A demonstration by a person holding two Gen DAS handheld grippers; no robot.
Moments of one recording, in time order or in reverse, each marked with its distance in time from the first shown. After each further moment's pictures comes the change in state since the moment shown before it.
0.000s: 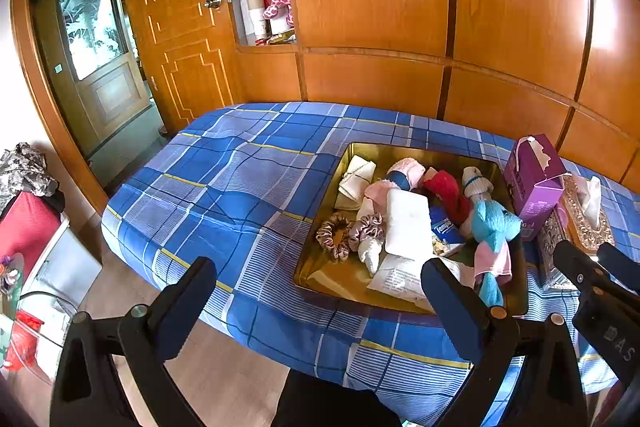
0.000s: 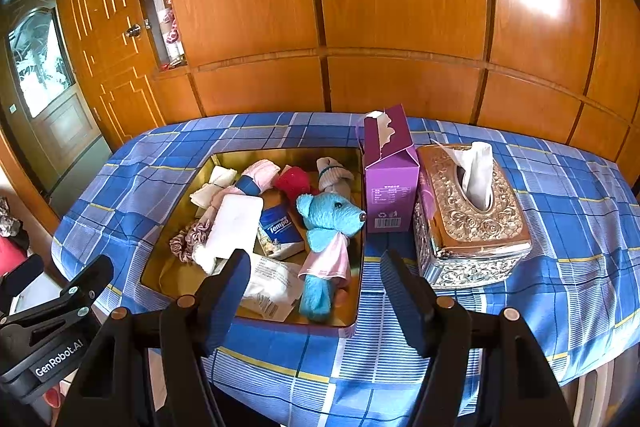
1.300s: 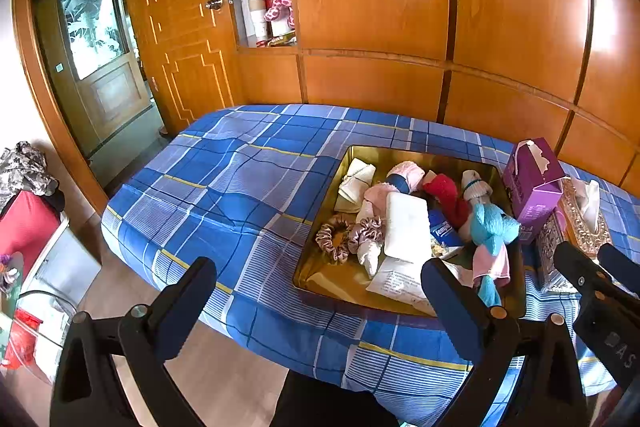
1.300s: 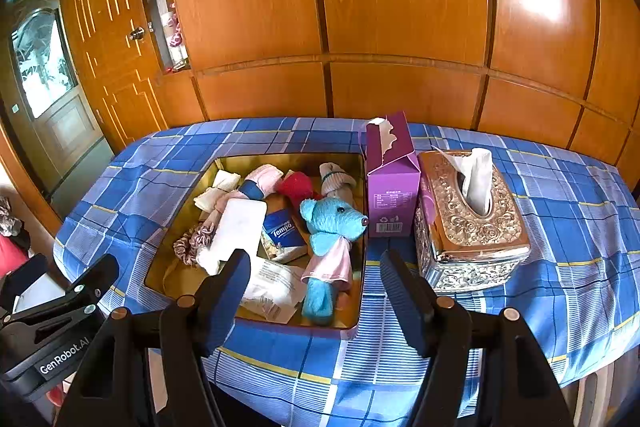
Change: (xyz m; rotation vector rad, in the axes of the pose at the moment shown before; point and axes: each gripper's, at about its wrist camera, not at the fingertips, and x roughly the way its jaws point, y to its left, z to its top) left arm -0.002 -0.001 0.002 -0.005 -0.005 0.000; right arm -0.005 0.001 0.000 -0.010 -0.016 0.009
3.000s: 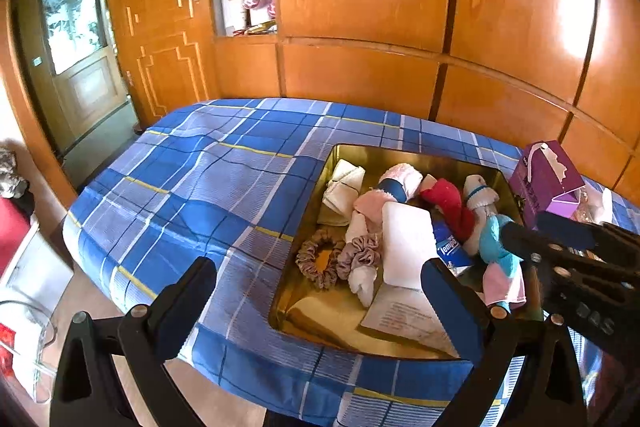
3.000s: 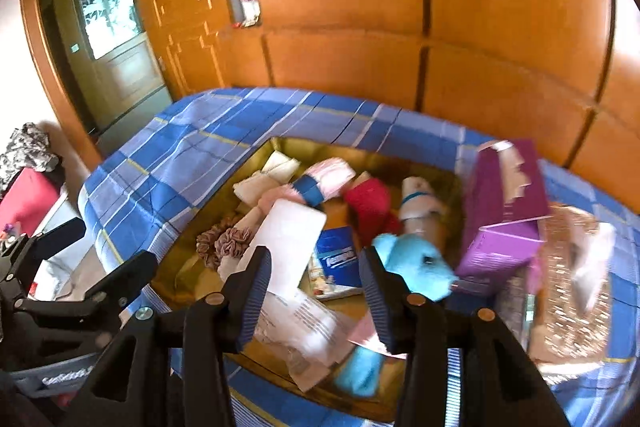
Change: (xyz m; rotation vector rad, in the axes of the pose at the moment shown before) left arm 0.069 0.003 0.014 -0.006 0.009 -0.081; right arm 0.084 0.034 0.031 -0.212 0.063 0.200
